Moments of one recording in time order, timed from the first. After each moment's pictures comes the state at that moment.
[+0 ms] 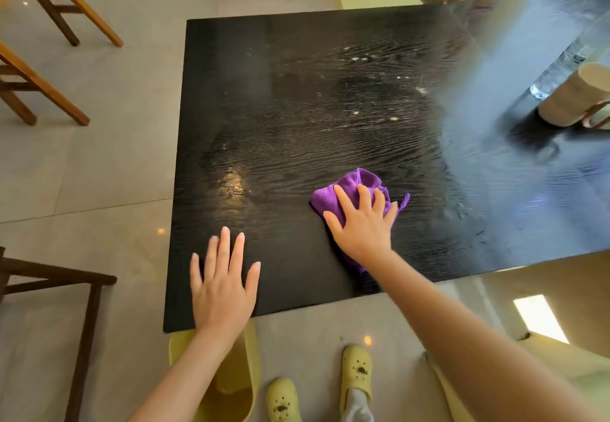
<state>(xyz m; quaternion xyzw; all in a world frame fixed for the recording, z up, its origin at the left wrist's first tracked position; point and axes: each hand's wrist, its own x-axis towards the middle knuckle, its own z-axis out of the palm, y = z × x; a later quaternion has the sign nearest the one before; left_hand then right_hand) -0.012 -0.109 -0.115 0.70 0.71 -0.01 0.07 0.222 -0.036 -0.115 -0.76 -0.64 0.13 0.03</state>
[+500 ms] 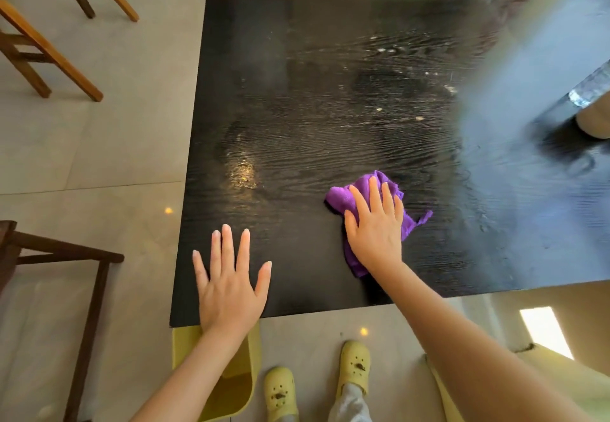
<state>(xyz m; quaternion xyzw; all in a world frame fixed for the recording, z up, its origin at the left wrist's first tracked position) -0.014 -0.109 -0.120 0.68 0.73 -0.05 0.07 0.219 -0.028 -0.126 -0.73 -0.67 0.08 0.09</state>
